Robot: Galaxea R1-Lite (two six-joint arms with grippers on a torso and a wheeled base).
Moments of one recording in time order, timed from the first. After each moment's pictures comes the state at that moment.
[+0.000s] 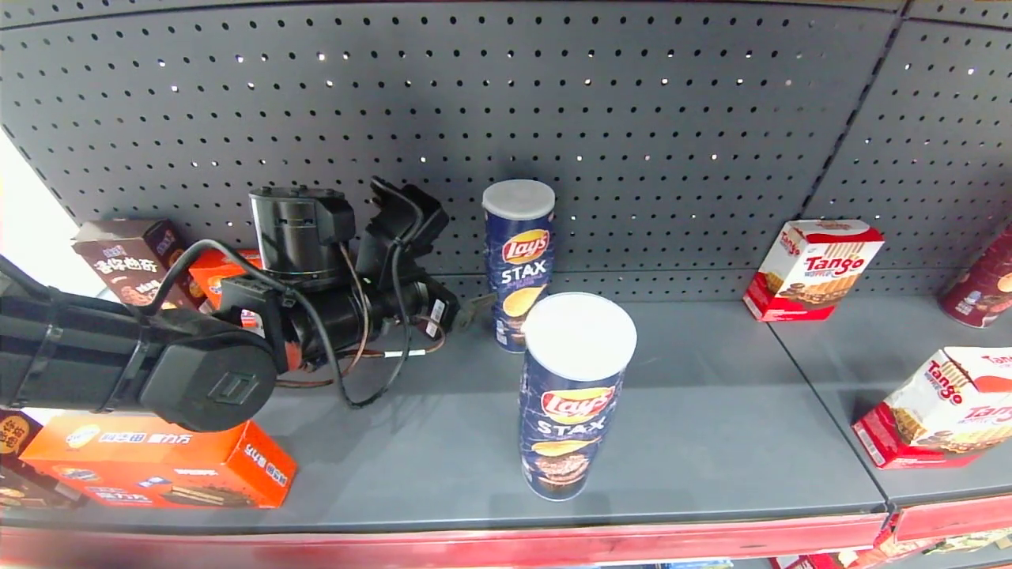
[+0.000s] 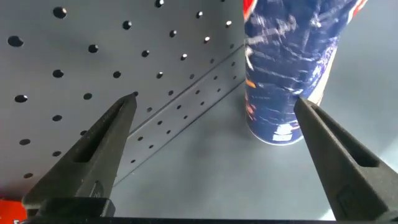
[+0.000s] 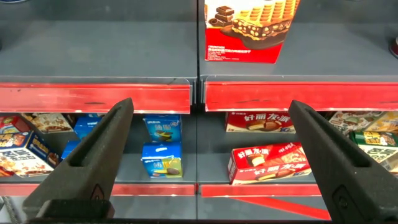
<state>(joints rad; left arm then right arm) -0.42 1.85 -1.05 -0.64 -0.11 0.33 0.00 0.01 0.00 0.00 0.02 -0.01</state>
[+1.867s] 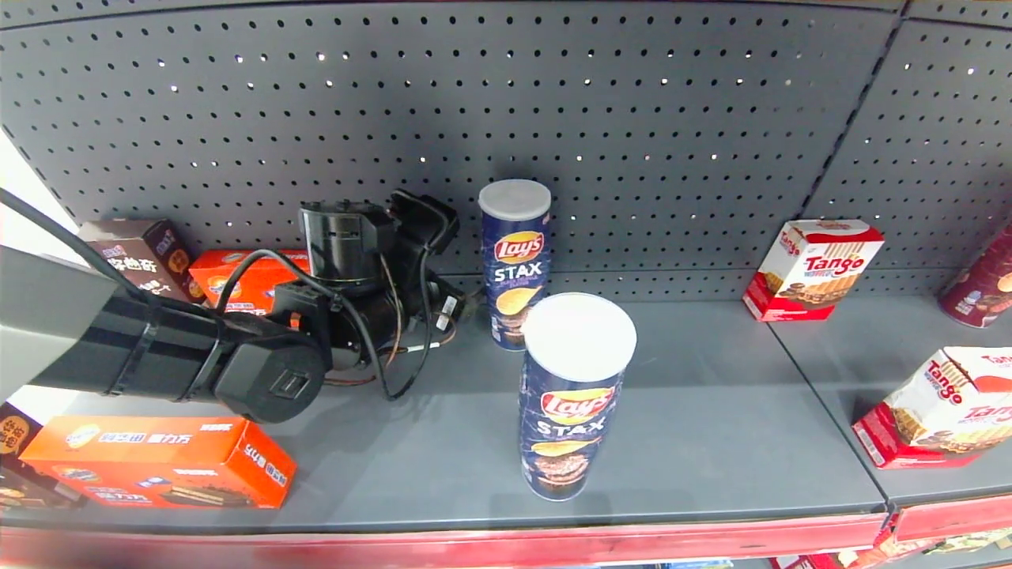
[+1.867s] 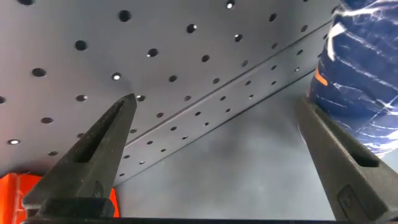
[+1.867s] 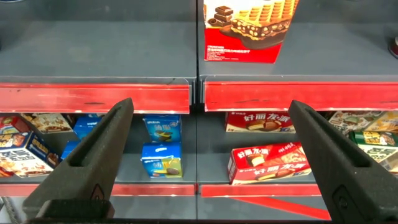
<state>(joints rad) -0.44 1.95 -1.11 -0.67 0.17 0.34 0.00 0.01 0.00 0.00 0.02 -0.01</state>
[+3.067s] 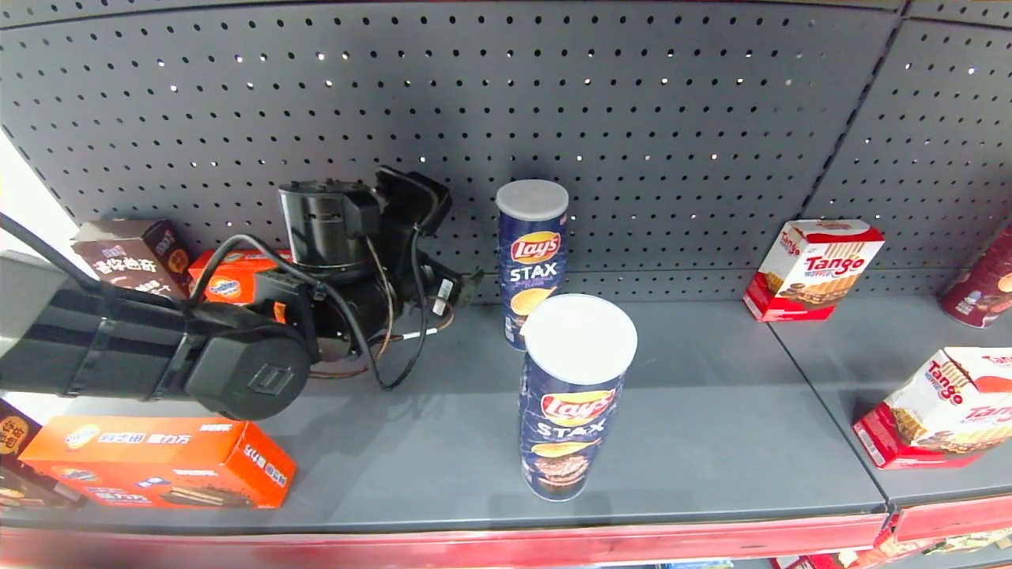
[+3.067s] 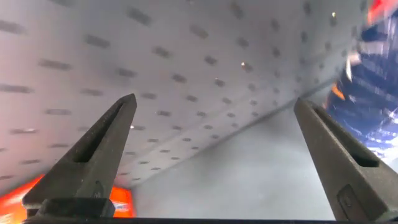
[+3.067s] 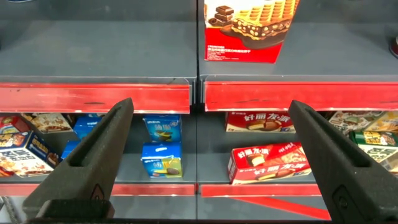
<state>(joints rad) -0.45 1.90 -1.11 -0.67 0.19 0.32 0.00 0.01 0.00 0.00 0.02 -0.01</state>
